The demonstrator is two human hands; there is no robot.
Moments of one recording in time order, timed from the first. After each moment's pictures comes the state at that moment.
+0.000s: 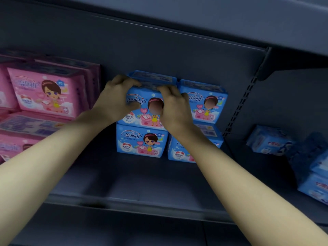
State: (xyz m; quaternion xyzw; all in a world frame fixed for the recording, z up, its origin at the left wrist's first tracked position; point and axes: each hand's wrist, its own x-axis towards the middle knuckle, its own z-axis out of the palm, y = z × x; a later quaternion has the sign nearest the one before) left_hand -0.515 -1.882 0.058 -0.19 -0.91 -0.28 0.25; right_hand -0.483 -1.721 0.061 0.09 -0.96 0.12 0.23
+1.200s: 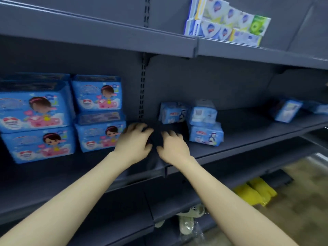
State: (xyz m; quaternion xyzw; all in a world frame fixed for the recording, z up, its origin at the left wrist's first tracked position) left_hand -0.374 -1.643 0.007 -0.40 -0.90 -0.11 0.11; right_hand -0.303 -1.527 0.008 -0.19 -0.97 0.10 0.05
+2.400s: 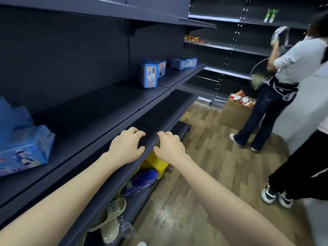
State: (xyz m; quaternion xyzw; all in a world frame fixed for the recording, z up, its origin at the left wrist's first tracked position) left_hand -0.176 -1.234 -0.034 -0.65 -0.75 -0.13 -0.02; right_hand -0.039 -1.181 -0.034 -0.51 -0.84 0.14 0.07
